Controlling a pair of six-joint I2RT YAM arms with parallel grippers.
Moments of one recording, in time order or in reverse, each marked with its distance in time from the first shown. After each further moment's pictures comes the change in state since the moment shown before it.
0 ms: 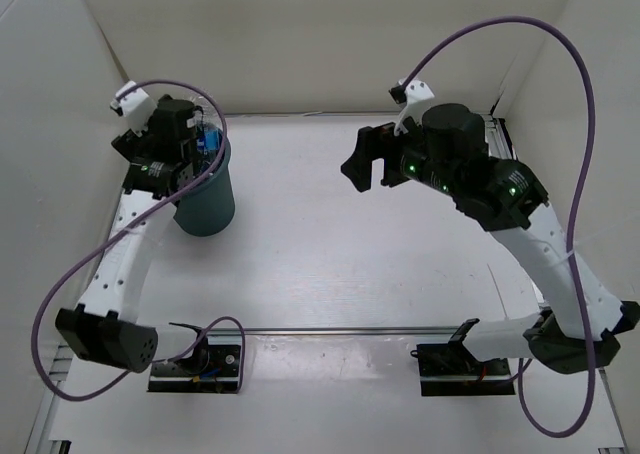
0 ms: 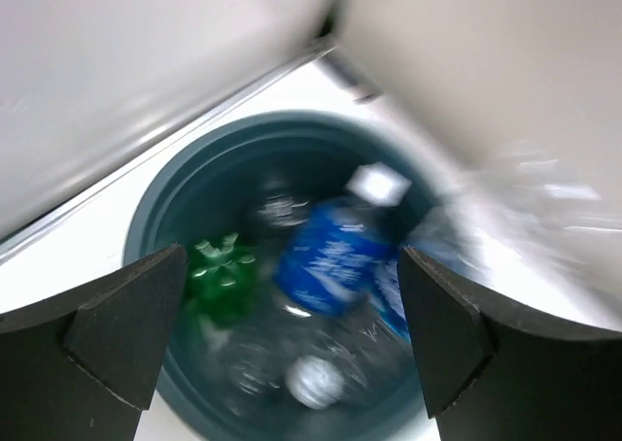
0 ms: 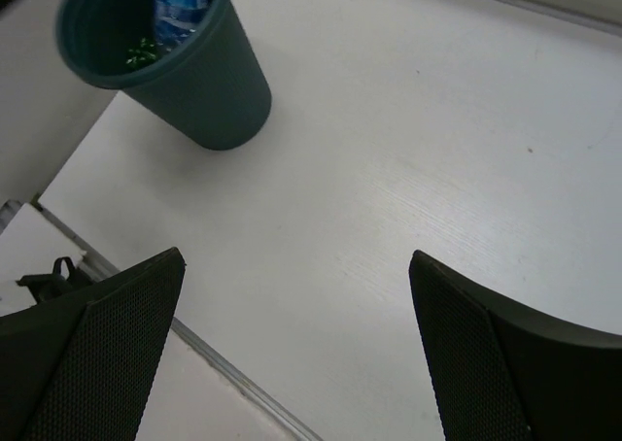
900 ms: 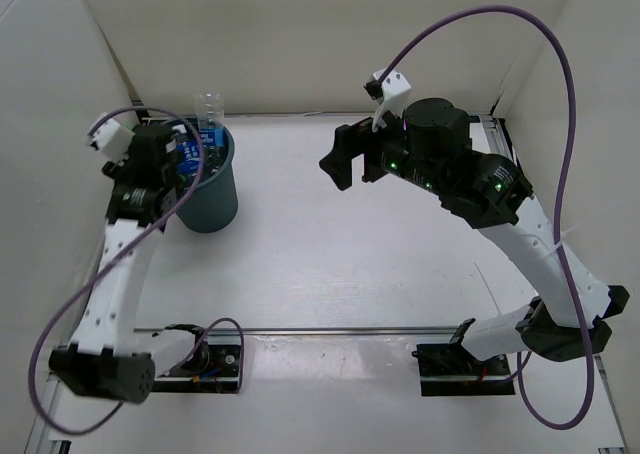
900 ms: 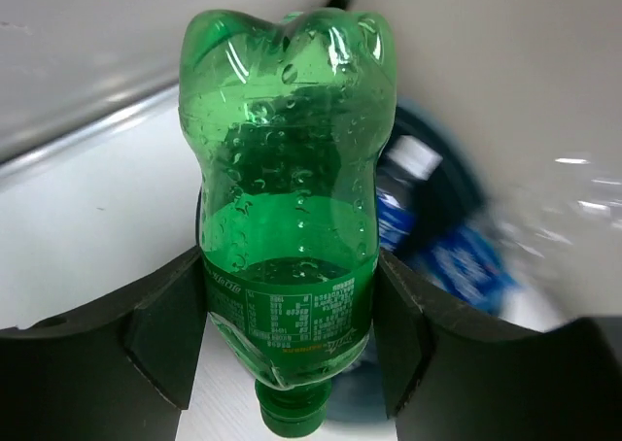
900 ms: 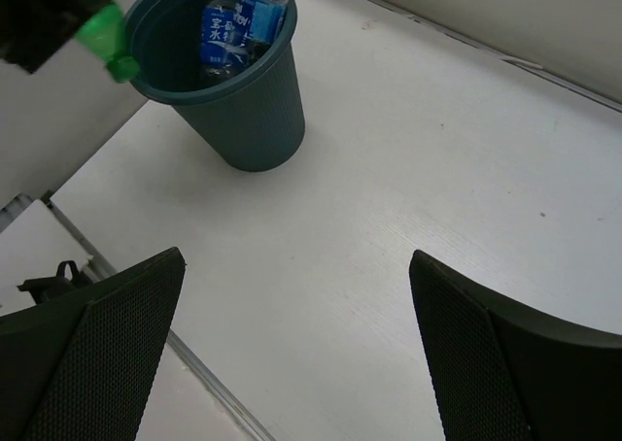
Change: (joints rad) left arm 0.083 -0.271 -0.124 -0.071 0.174 -0.171; right arm 0.081 0.088 0.109 0.042 0.035 -0.072
